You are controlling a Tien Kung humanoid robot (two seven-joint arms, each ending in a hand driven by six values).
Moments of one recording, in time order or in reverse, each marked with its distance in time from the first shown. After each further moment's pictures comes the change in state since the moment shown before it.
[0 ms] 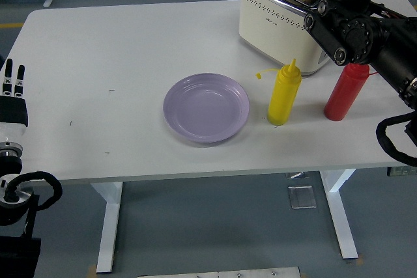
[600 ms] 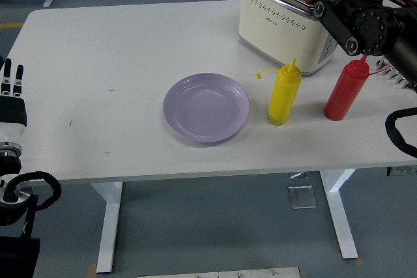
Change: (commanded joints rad) left arm 0.004 0.004 -0.004 -0.002 0.001 0.000 -0.001; right arm 0.010 -0.072 0.111 0.097 -0.146 -0.159 0.038
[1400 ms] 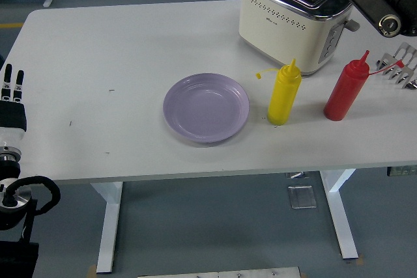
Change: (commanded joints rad) left arm 0.019 0.006 0.009 -0.001 -0.001 0.002 0.000; right arm 0.015 -0.150 -0.035 0.554 0.202 0.105 -0.034
